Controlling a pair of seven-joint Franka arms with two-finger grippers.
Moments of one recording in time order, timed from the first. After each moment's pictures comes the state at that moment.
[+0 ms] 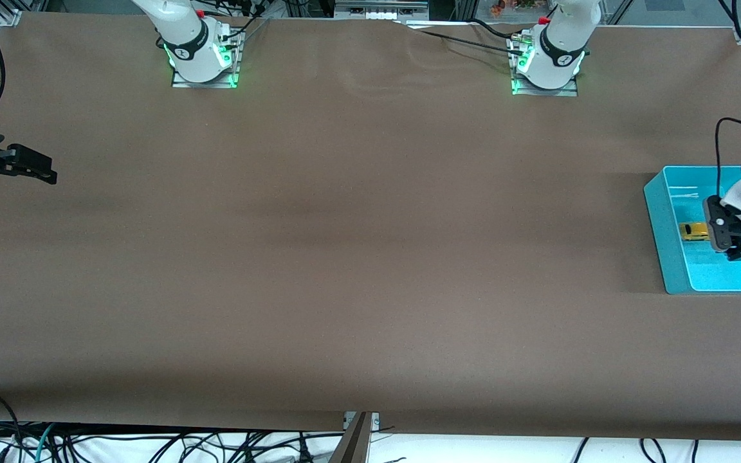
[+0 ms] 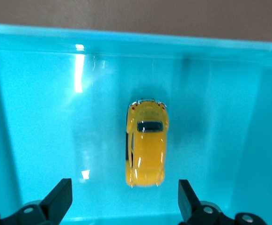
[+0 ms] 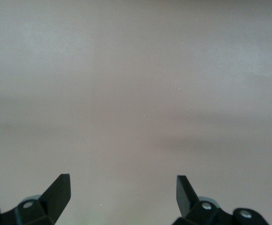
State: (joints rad) left arm 0.50 0.47 -0.03 -1.85 0.33 2.28 1.75; right arm -0.09 0.18 0.05 -1.42 -0.05 1.51 -0.12
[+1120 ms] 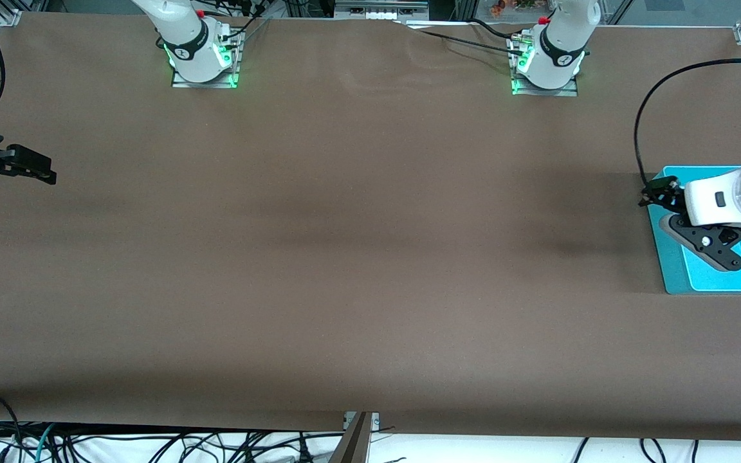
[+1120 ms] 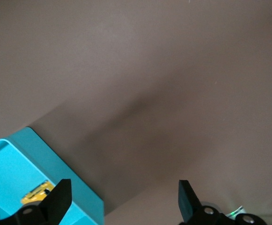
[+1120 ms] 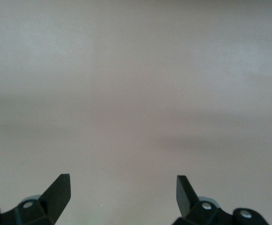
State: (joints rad) left arm 0.35 0.32 -0.40 -1.49 0.12 1.57 0.48; right arm -0.09 0.18 0.05 -1.42 -0.05 1.51 -0.11
